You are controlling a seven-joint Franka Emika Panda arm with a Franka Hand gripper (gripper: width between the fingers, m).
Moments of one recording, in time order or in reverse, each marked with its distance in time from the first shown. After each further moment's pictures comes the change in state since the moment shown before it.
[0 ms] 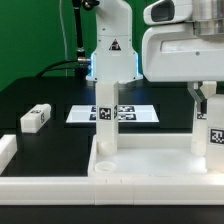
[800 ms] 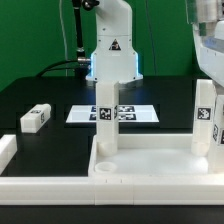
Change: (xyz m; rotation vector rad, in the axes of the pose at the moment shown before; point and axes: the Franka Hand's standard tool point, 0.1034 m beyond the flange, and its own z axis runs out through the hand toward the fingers) arm -0.006 -0.008 0.002 0.038 -0.010 1.013
